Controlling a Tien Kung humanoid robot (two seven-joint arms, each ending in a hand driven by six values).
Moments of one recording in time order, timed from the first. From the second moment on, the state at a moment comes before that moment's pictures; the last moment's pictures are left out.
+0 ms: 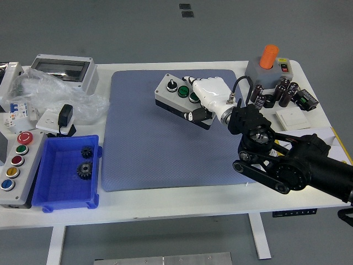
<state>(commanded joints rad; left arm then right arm) 0.07 0.13 -1.22 -0.18 0.71 0.10 0.14 0.87 -0.26 0.30 1.13 -1.93 -0.29 -0.35</state>
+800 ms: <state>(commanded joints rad) 0.06 0.13 -1.21 -0.18 0.71 0.10 0.15 0.87 -0.32 0.24 1.23 -1.85 -0.28 -0.21</state>
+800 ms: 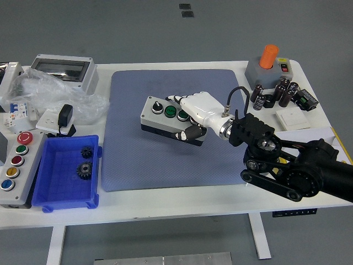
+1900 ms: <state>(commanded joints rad) 0.05 0.13 -1.21 -0.18 0.71 0.10 0.15 0.91 -0.26 0.10 1.04 -2.04 -0.40 -0.17</state>
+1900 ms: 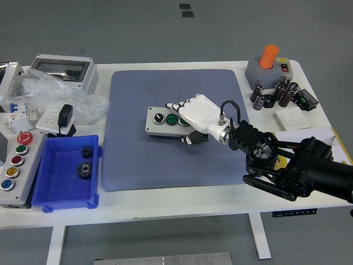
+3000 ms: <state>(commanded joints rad) 0.06 0.13 -1.24 -0.18 0.74 0.10 0.15 0.92 -0.26 0.12 1.02 -2.02 -0.31 -0.16</state>
